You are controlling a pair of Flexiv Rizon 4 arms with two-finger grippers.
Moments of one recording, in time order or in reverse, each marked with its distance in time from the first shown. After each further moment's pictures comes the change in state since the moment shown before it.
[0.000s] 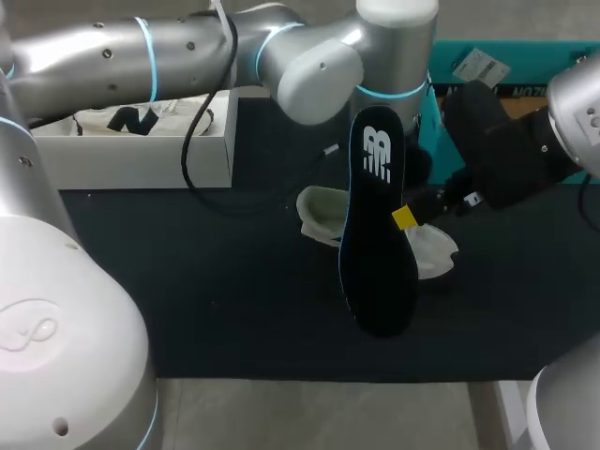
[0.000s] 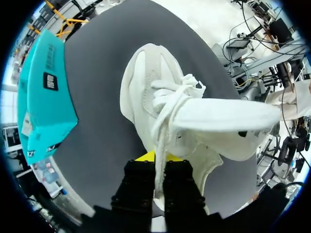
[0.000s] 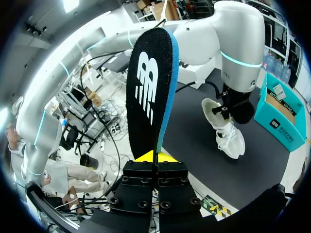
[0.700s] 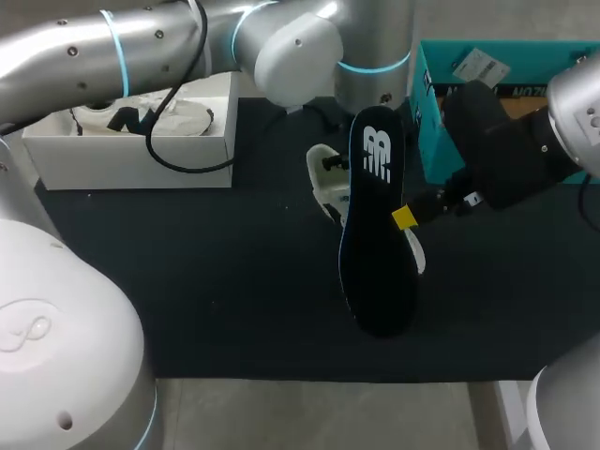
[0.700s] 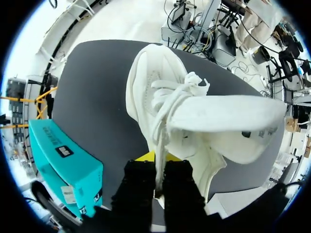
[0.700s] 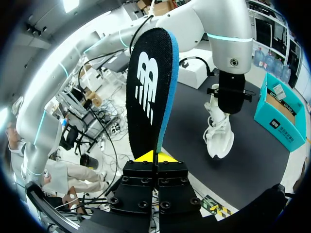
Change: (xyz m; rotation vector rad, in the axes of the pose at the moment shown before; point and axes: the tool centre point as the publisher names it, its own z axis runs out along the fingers) left arm -0.001 0.003 -0.037 0.042 -0.075 0.667; right arm 0.000 0.000 0.000 0.000 0.000 0.000
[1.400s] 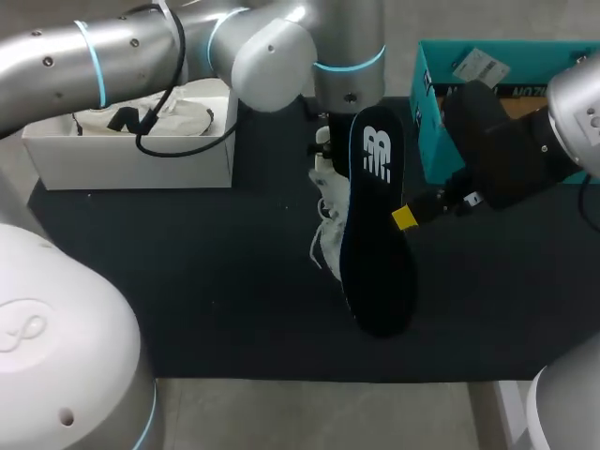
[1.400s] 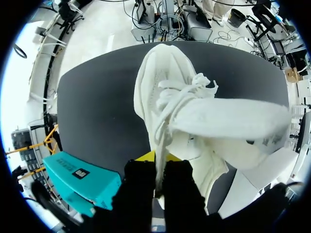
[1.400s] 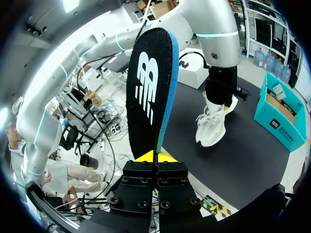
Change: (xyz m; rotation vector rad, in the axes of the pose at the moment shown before) left arm 0.005 0.018 -0.003 -0.019 -0.048 0.335; right arm 0.000 0.000 0.000 0.000 0.000 0.000
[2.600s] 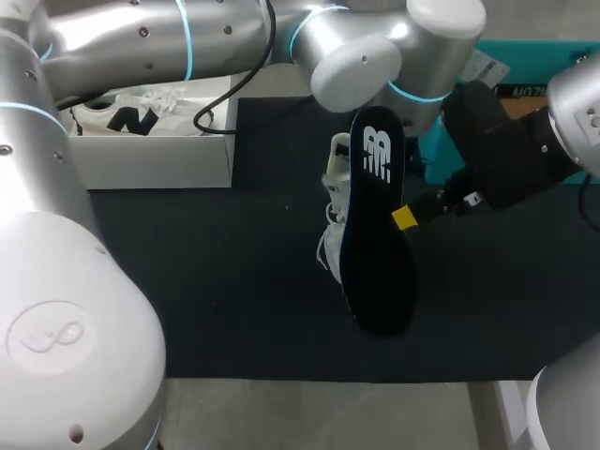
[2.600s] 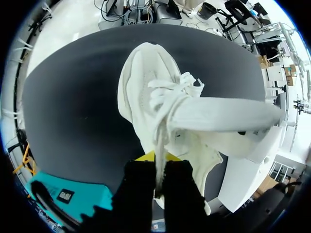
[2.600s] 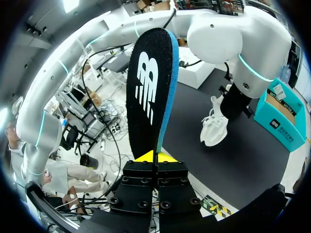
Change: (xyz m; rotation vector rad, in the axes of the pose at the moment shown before) left arm -0.008 0.017 0.043 -0.050 0.327 0.132; right arm 0.000 0.000 0.000 0.000 0.000 0.000
